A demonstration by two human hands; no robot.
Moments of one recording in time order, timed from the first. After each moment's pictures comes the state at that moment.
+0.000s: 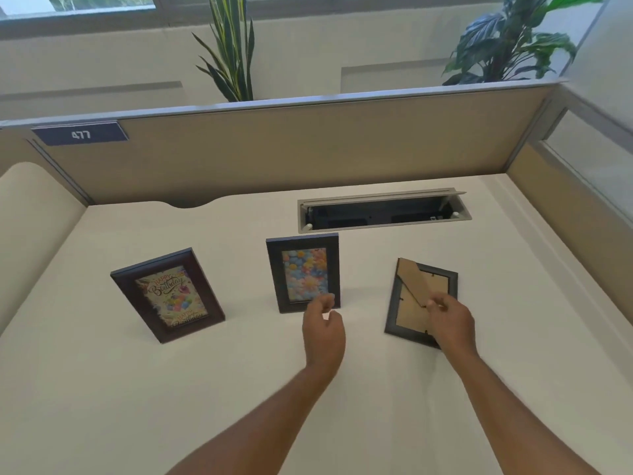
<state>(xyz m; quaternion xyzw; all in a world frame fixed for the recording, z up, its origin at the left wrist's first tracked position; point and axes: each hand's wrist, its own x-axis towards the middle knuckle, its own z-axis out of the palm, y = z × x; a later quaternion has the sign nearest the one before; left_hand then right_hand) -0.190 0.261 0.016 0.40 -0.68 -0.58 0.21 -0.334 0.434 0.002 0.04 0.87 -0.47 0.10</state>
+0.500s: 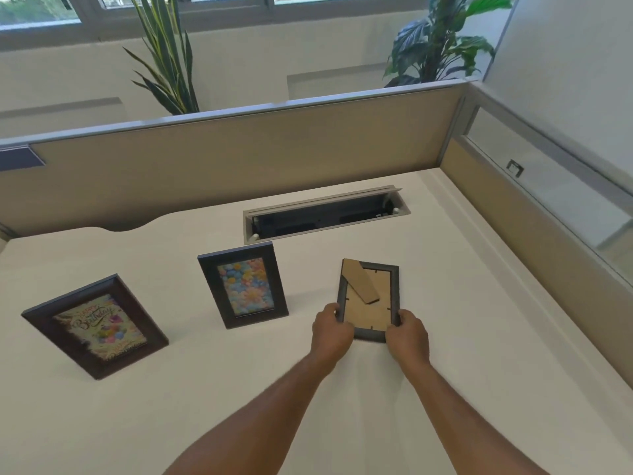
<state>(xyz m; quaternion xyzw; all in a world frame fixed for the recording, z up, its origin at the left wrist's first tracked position) -0.265 0.335 0.001 0.35 -0.75 -0.56 -0.07 -0.320 0.473 -0.014 0.09 0.89 -0.42 0.16</state>
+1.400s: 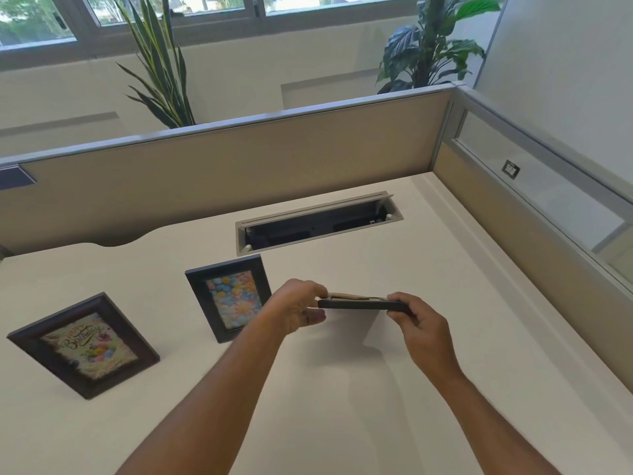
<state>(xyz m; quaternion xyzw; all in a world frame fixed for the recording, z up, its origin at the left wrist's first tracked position) -0.306 0.273 0.089 0.43 -0.61 -0.65 -0.14 -0.324 0.512 0.045 -0.12 0.77 -0.62 0.04</state>
